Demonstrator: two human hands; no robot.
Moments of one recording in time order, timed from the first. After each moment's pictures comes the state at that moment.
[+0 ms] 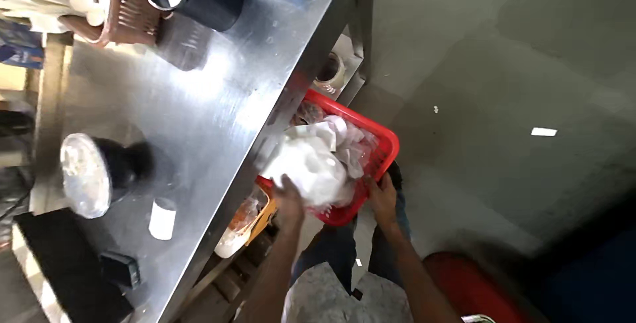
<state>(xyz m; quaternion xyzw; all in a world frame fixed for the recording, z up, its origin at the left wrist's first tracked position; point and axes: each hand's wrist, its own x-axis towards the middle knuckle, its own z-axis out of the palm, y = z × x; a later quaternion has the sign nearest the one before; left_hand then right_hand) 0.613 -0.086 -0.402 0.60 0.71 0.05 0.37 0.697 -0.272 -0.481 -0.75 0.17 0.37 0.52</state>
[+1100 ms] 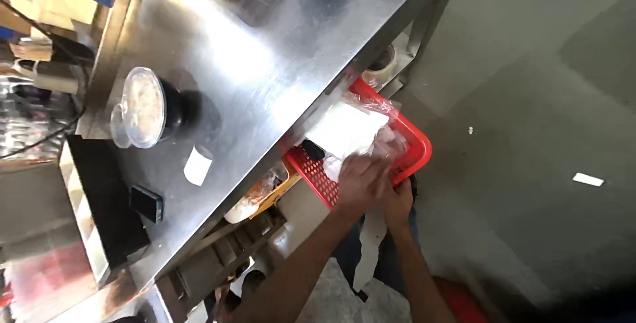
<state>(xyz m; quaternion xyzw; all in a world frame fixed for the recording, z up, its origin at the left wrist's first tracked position) 0.652 -0.146 -0.387 0.94 0.23 0.12 0.23 0.675 -0.260 -0.474 -0.75 0.13 0.34 0.55</state>
